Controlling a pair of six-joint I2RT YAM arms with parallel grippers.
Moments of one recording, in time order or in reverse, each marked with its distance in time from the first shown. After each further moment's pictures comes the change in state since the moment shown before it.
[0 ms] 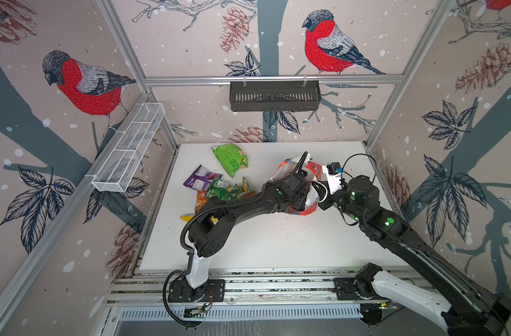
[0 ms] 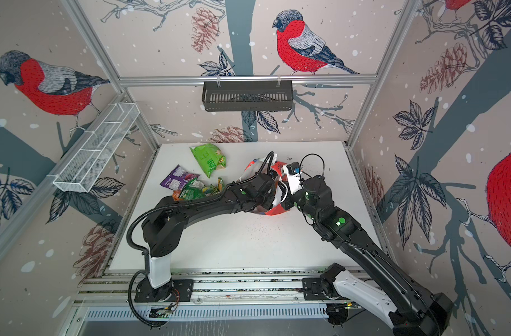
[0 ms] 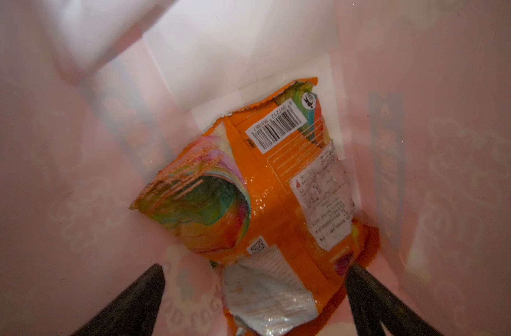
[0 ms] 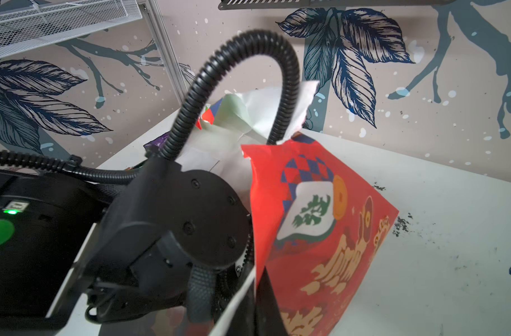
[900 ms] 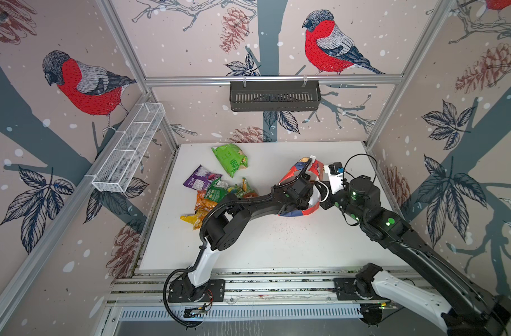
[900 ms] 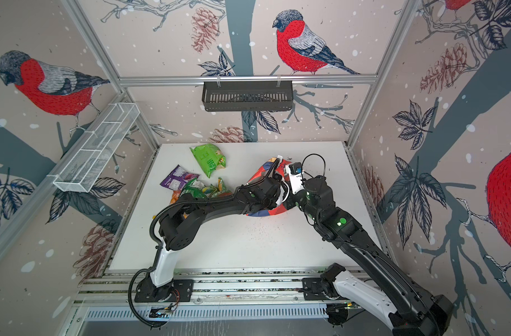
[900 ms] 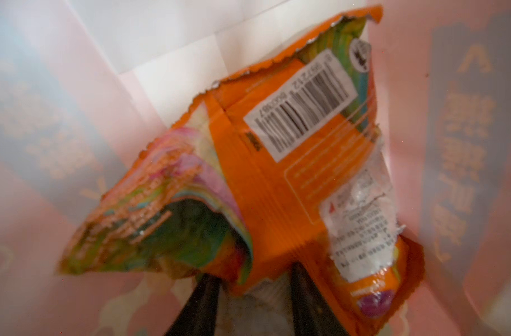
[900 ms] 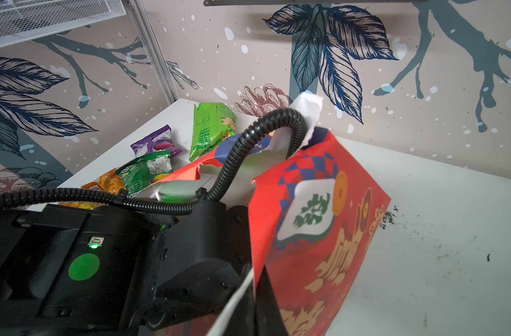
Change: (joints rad) left arm -0.012 0.150 0.053 0.078 -0.010 -0.041; right arm -0.014 -0.012 -0.006 -0.011 0.024 0.000
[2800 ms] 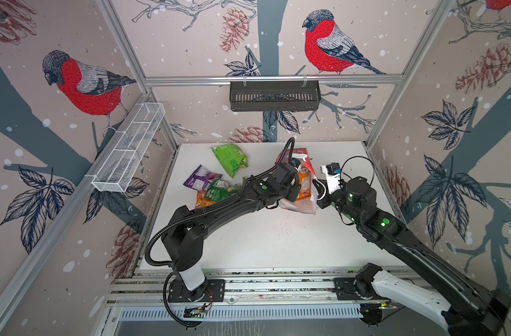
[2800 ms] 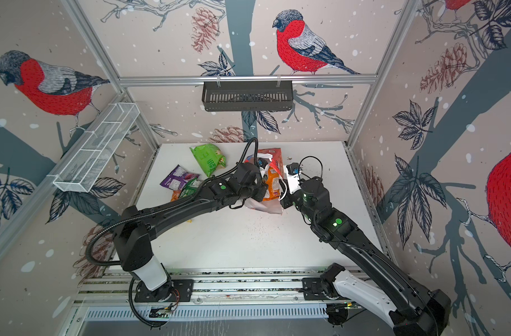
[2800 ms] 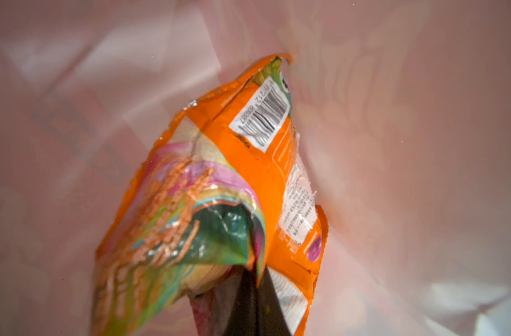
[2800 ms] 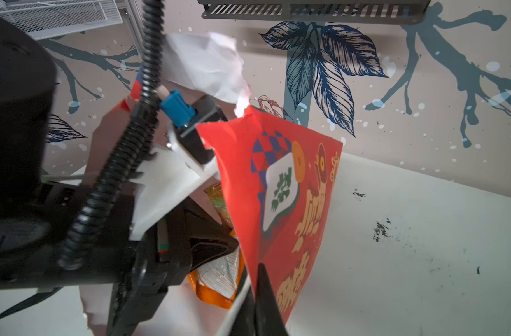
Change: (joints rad) left arm 0.050 -0.422 -0.092 -0.139 0.101 0.025; right arm 0.028 0.026 -0.030 0.086 0.092 -0.016
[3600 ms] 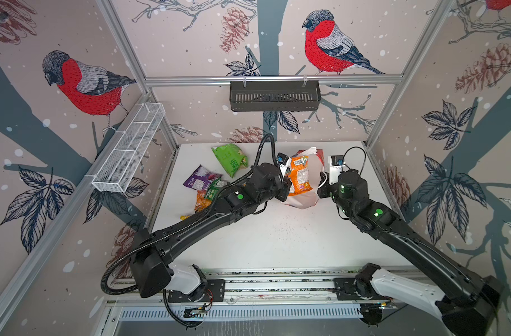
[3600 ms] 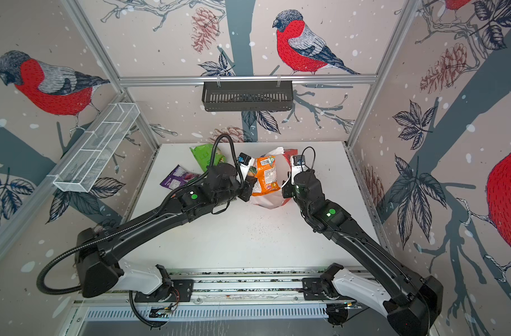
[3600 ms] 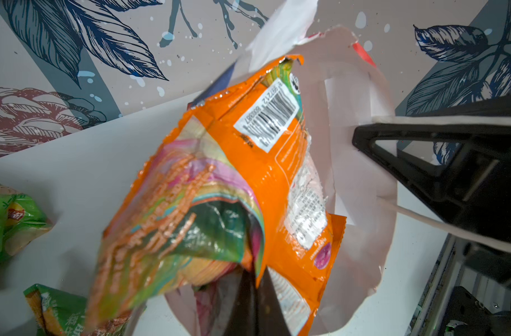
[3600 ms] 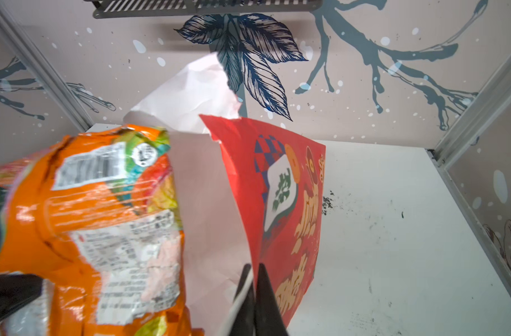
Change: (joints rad) left arm 0.000 -0.293 -0.152 0.090 -0.003 0.025; right arm 0.002 0.107 0.098 -0.072 0.279 0.127
